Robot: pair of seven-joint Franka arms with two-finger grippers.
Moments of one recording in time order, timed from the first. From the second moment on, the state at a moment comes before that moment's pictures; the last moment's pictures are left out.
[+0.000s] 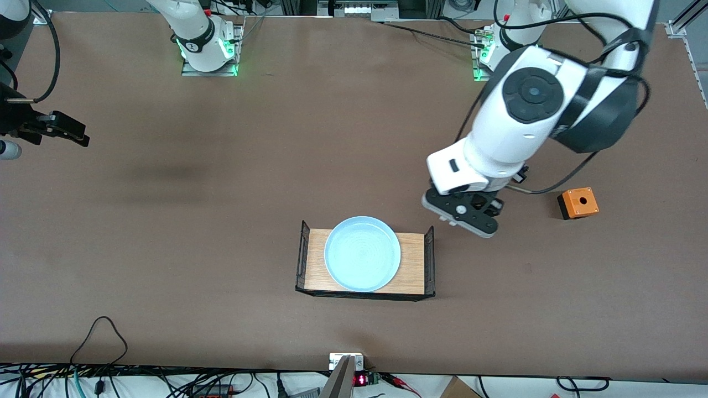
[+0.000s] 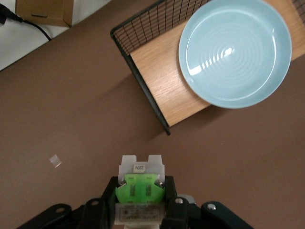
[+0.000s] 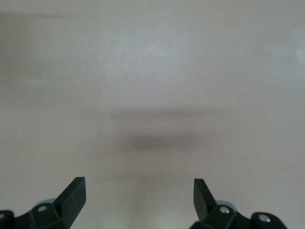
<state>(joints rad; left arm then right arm) -0.10 0.52 -0.45 -1.18 0.25 1.68 0.02 -0.01 0.02 -0.05 -1.66 -0.04 1.63 -0.04</state>
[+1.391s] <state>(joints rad) 0.37 0.59 -0.43 -1.89 0.26 2.34 0.86 -0.01 0.03 -0.04 -1.65 -0.02 1.62 -0.03</state>
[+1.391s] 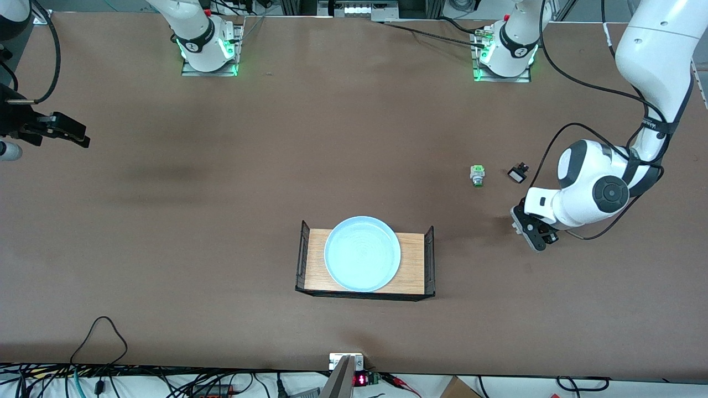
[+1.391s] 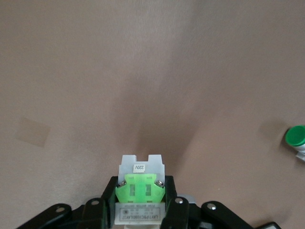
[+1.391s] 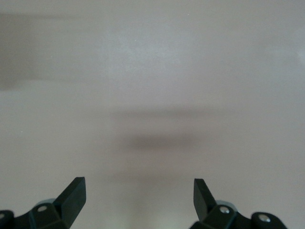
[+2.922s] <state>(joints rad) 0.39 0.41 -0.56 -1.69 0.26 1.83 0.60 0.51 0.26 -0.02 -1.59 0.25 1.92 1.15</state>
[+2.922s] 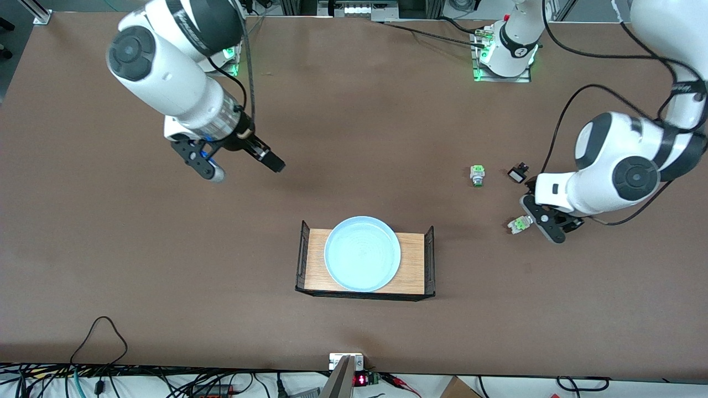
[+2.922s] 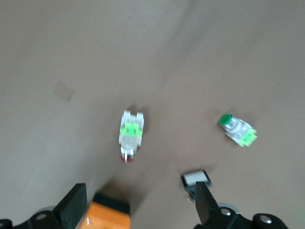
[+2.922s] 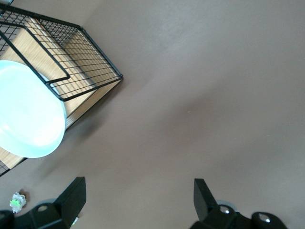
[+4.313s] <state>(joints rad) 0.26 0.42 -0.60 -1.16 0.28 1.39 -0.09 0.63 0.59 -0.04 -1.47 0.25 2.36 1.47</state>
